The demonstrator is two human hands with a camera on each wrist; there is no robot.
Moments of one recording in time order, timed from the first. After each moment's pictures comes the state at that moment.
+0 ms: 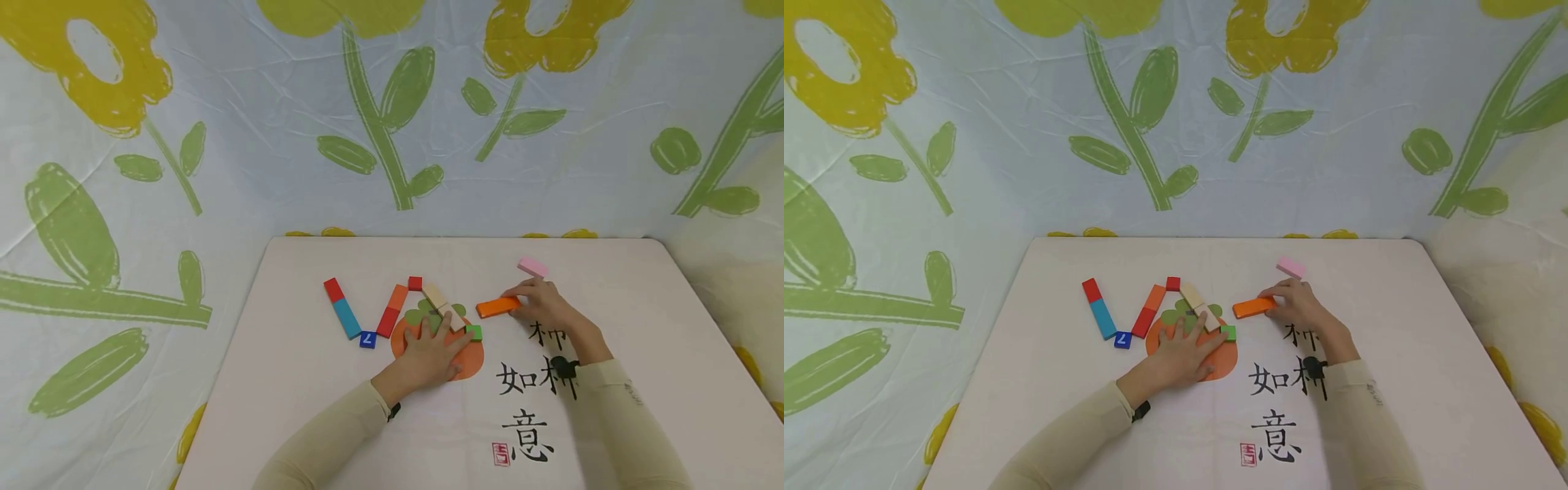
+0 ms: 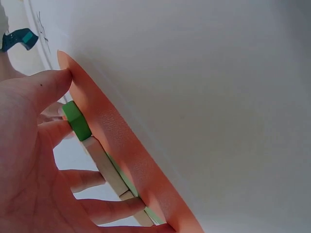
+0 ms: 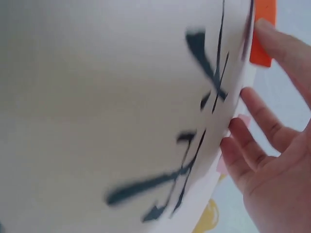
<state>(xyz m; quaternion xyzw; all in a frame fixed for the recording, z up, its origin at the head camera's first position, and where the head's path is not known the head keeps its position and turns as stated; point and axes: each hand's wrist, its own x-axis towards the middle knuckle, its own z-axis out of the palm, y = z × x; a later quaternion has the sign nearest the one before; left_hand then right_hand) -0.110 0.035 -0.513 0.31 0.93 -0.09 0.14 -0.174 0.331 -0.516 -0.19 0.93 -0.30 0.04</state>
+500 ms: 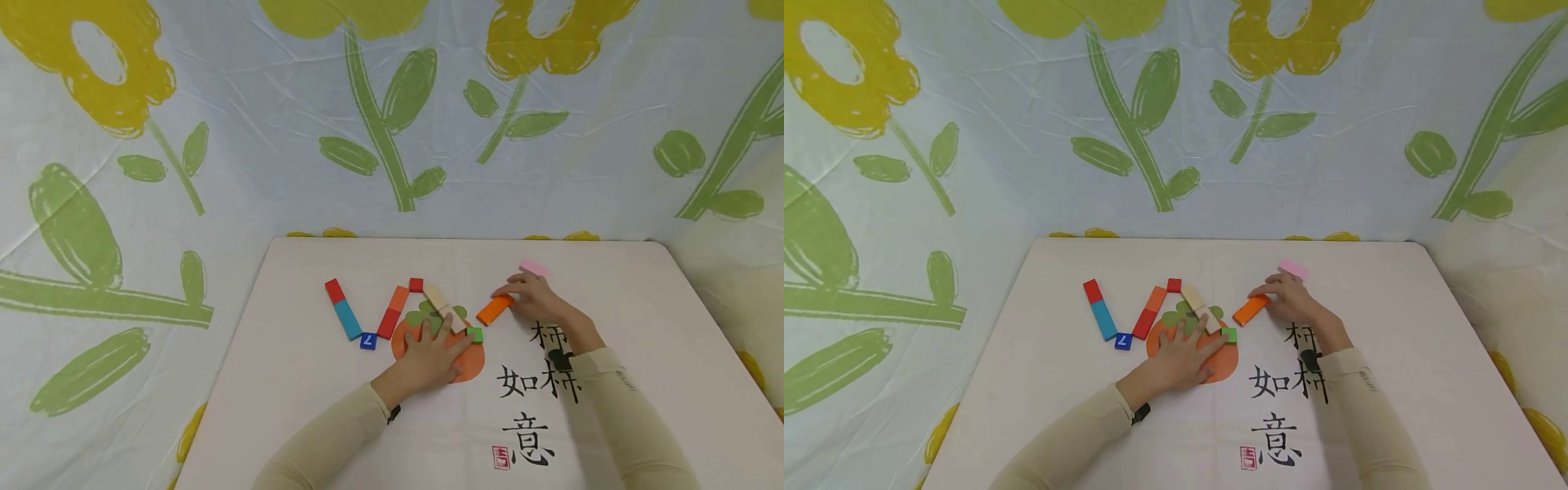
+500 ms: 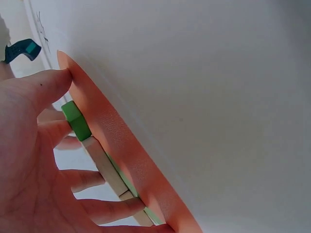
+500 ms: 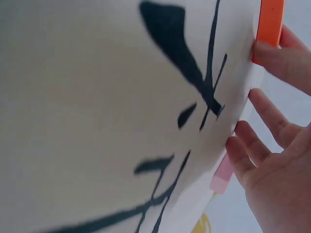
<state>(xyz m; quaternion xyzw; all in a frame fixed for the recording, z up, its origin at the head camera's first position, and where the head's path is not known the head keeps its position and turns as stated) -0.109 0.033 -0.512 0.32 0.93 -0.09 0.14 -0.196 0.325 -0.517 -0.29 0.91 -0.30 0.00</state>
